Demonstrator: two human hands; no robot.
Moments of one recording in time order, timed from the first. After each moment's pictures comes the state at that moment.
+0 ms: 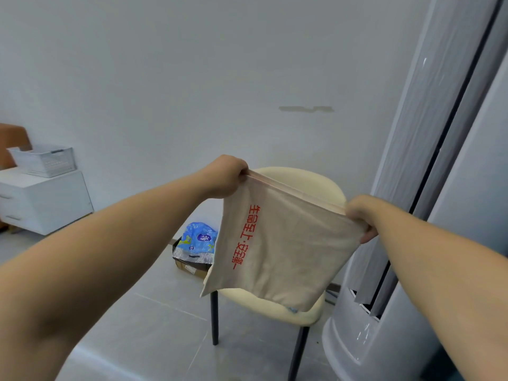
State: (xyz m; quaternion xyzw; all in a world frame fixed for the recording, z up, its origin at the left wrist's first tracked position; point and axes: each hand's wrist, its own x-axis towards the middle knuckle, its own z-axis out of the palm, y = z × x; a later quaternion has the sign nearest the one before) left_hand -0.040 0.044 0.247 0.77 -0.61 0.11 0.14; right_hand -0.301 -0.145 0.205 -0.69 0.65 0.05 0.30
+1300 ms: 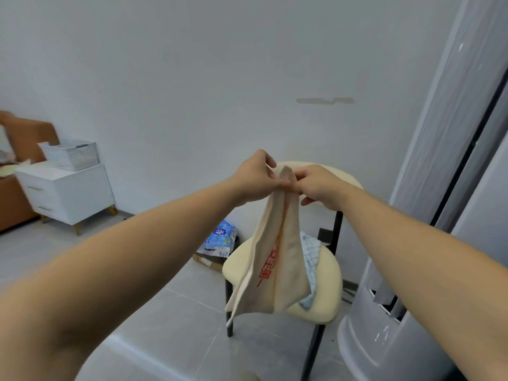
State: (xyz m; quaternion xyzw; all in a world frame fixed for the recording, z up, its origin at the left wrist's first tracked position) left_hand -0.080 0.048 0.230 0.74 -0.51 -0.10 0.44; right_hand -0.209 -0.077 0.224 -0.85 0.26 -0.17 0.43
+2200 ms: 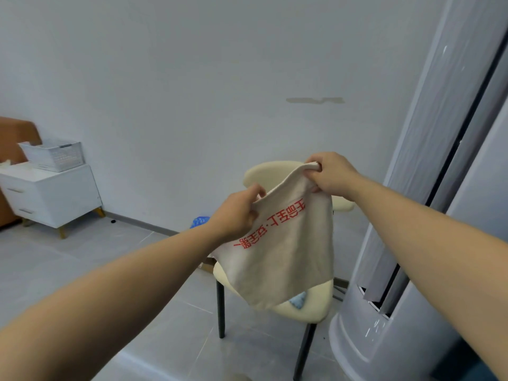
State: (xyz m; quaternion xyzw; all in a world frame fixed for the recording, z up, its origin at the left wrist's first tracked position) left_hand -0.067 0.057 0.155 0.73 -0.60 0.03 0.31; right_hand -0.238 -0.123 0.234 -0.88 0.30 -0.28 0.25
